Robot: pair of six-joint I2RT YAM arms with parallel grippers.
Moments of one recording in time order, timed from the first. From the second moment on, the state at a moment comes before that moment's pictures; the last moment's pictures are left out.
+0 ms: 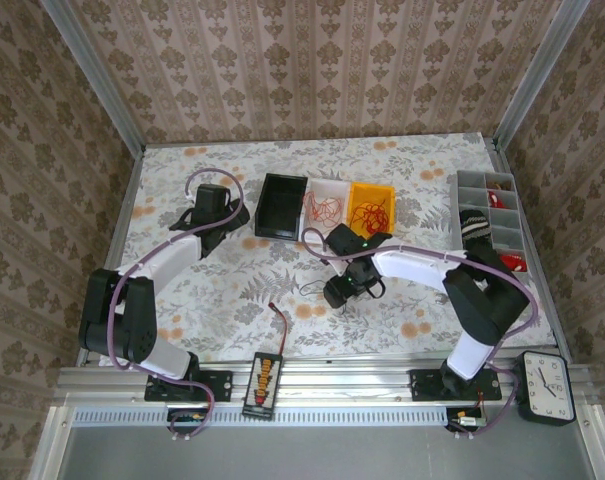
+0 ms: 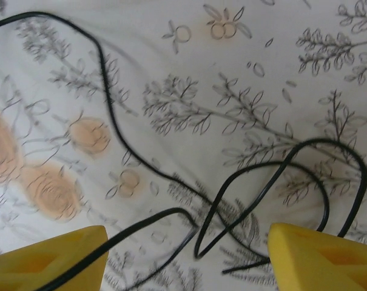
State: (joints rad) left arm -0.31 1.50 0.90 -0.19 -0.19 -0.63; right arm 0.71 1.71 1.03 -0.68 -0.09 0.13
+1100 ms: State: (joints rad) left arm -0.32 1.51 0.88 -0.32 -0.24 -0.70; right arm 0.68 2.09 1.91 -0.68 -0.08 0.16
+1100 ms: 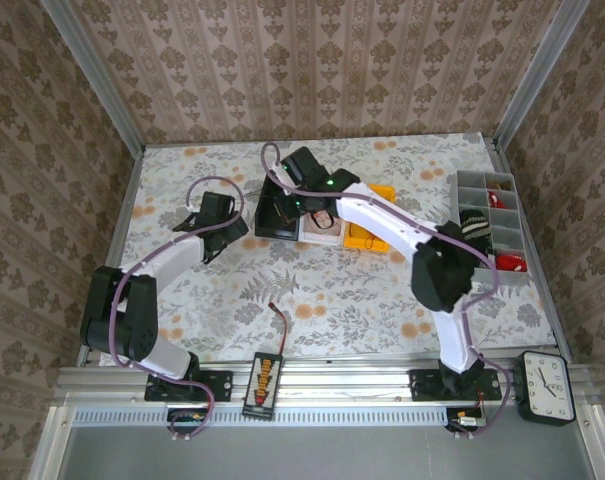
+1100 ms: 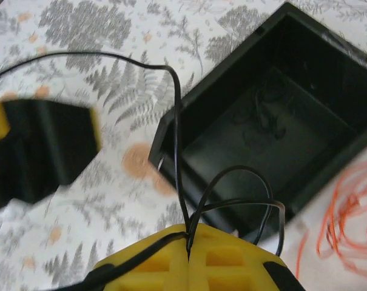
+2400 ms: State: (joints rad) left arm -0.27 1.63 0.91 0.06 0.10 -0.60; right arm 0.53 1.70 1.34 -0.45 -0.03 0.31
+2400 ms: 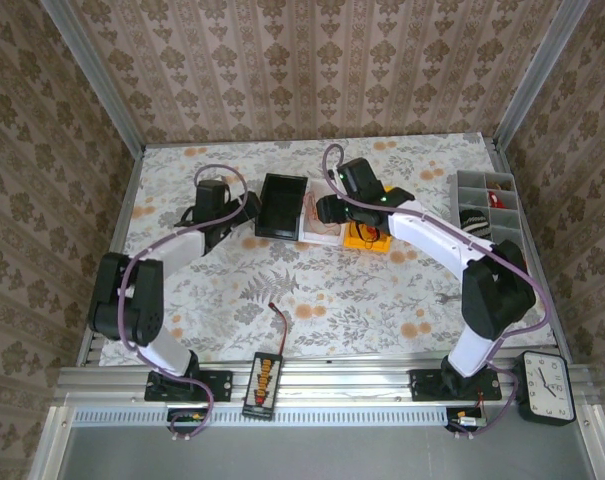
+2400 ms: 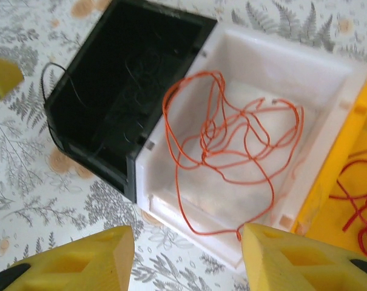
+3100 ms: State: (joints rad) left arm -0.23 1.83 1.05 0.10 0.32 -0.55; right arm 0.53 1.64 1.32 -0.46 0.01 0.31
